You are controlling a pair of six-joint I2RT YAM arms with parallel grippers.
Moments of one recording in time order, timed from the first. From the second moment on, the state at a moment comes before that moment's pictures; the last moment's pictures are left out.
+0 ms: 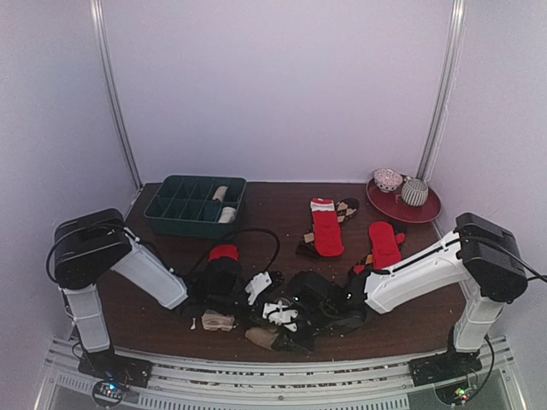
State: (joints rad) left arm -1.00 1.89 0.67 0.62 0.35 -0.03; right arm 1.21 1.79 0.88 -0.01 -0.28 -0.08
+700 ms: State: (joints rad) left arm -1.00 1.87 0.66 0.60 0.38 0.00; right arm 1.06 1.89 0.71 0.39 -0.70 0.41
